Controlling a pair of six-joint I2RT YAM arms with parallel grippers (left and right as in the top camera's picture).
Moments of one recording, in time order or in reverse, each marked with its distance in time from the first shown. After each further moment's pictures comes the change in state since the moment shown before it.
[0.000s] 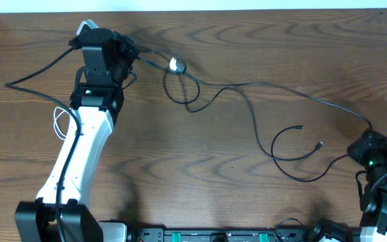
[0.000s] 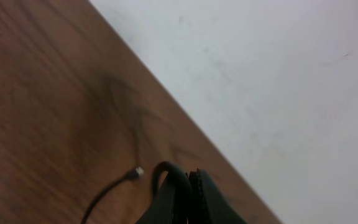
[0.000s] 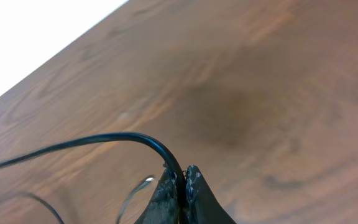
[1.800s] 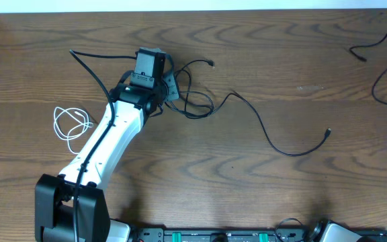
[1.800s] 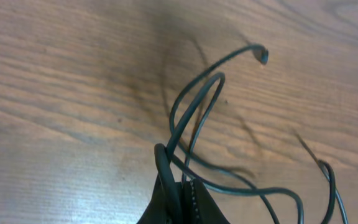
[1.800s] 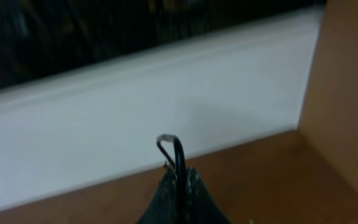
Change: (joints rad) left arm -0.218 0.095 0.001 -0.398 0.045 0.488; right arm -0.018 0.691 1.165 -0.084 -0.203 -0.207
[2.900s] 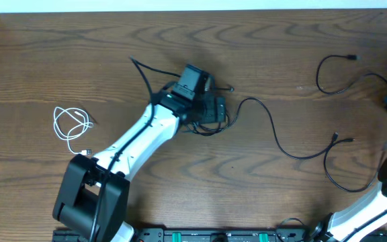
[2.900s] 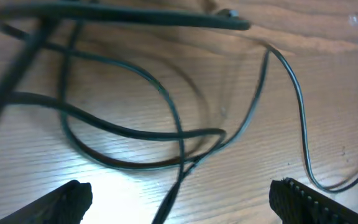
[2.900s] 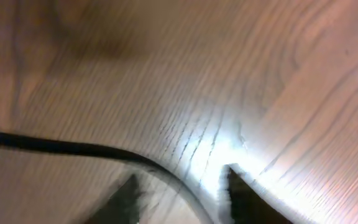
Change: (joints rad) left arm -0.242 0.109 0.000 -0.024 0.181 -0.067; right arm -0.093 0.610 -0.241 -0.352 0.555 0.256
